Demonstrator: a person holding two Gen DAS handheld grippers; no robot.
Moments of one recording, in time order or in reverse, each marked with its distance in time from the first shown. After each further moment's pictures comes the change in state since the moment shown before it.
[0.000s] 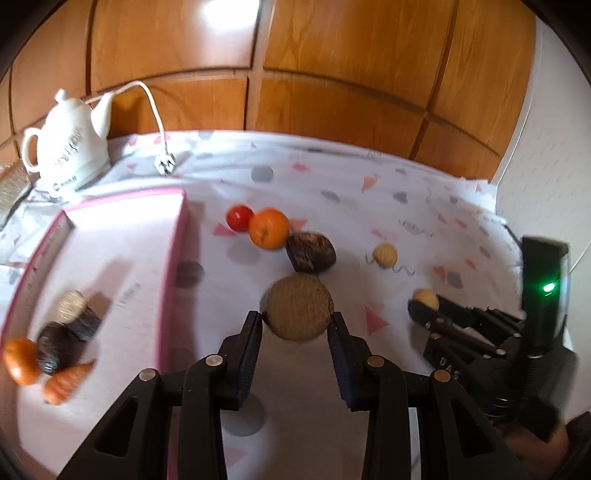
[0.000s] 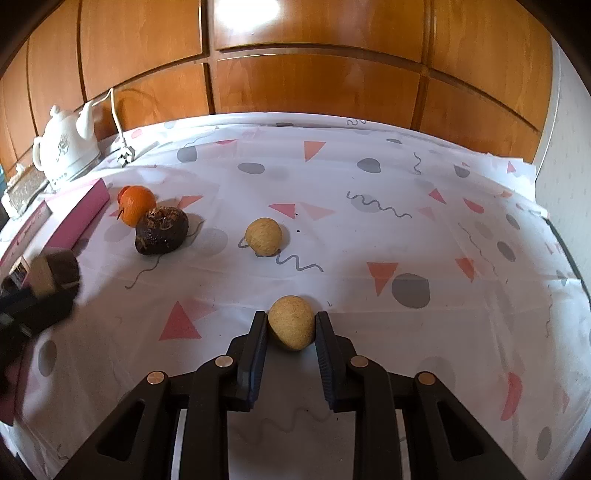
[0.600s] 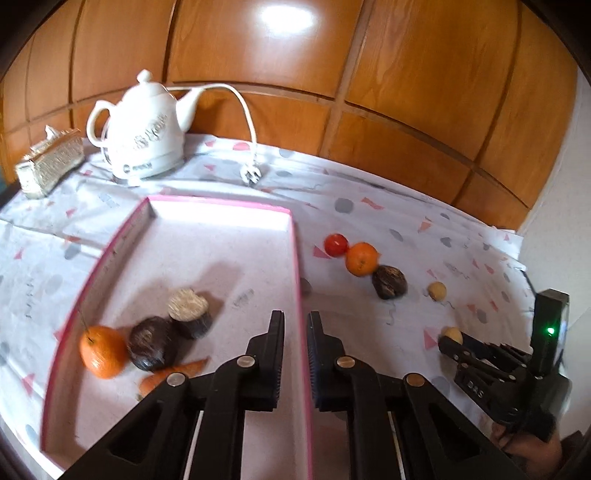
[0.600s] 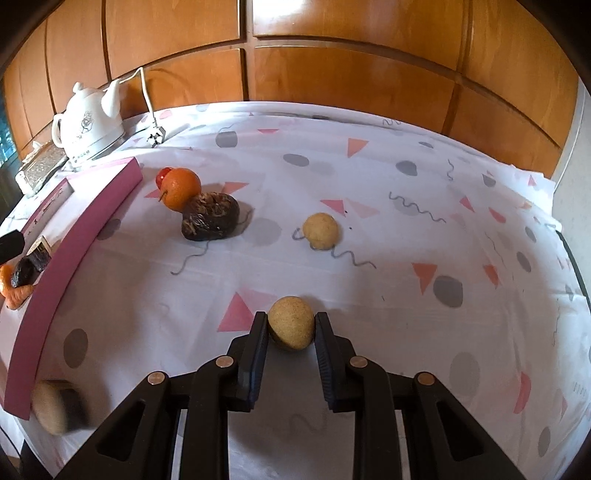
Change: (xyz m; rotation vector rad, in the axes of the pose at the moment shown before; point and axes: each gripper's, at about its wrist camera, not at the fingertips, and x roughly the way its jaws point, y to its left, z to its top) left arm -0.041 0.078 -0.003 -0.160 -0.047 0.052; right arm -0.007 0.029 0.001 -0.056 0.043 0.046
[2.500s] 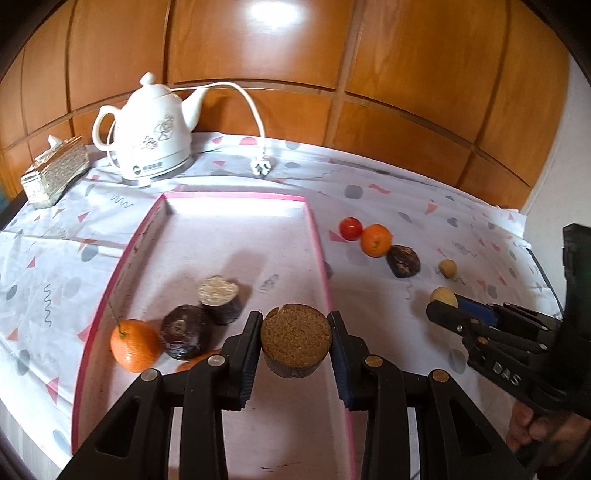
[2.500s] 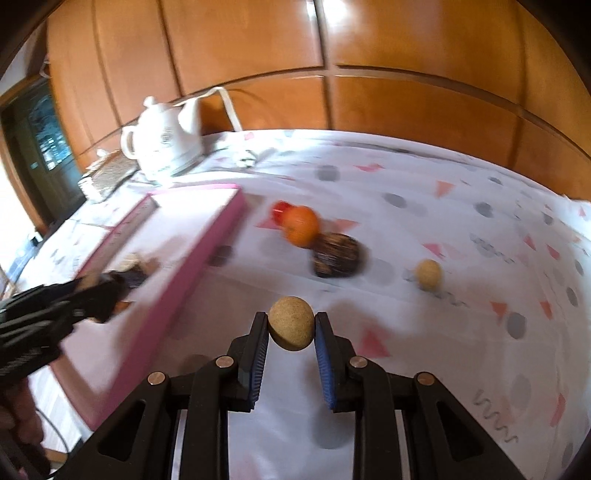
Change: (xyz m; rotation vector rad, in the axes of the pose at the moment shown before) left arm -0.010 0.021 -0.005 0.058 0.024 0.054; right arm -0.035 0.065 0.022 -0.073 -0.056 0.261
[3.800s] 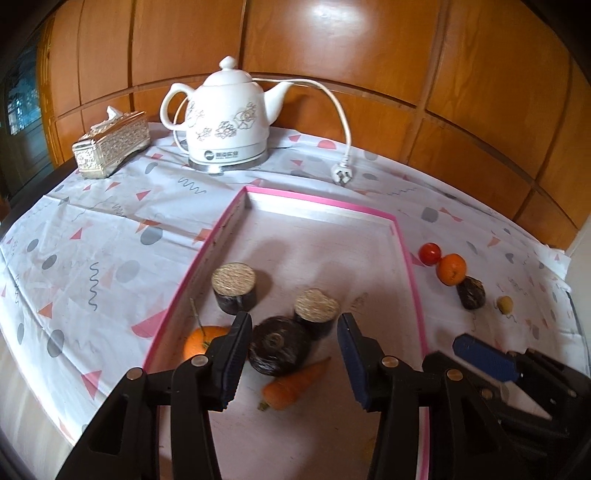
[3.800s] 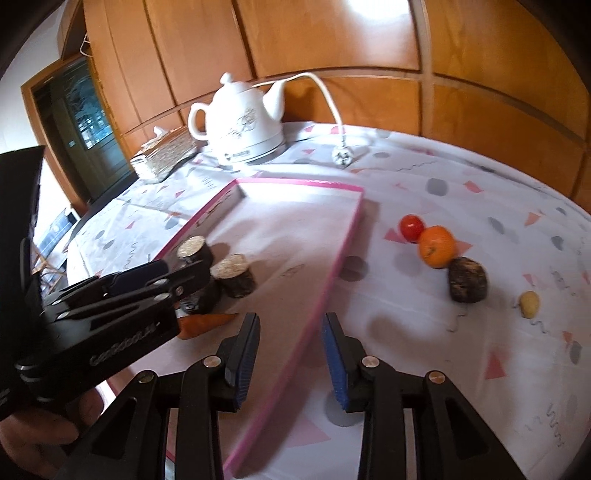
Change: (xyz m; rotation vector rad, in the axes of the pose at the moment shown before) left arm 0.002 0.044 0.004 -0.133 -0.013 0.163; right arm 0.016 0.085 0.015 -0.078 0.029 0.119
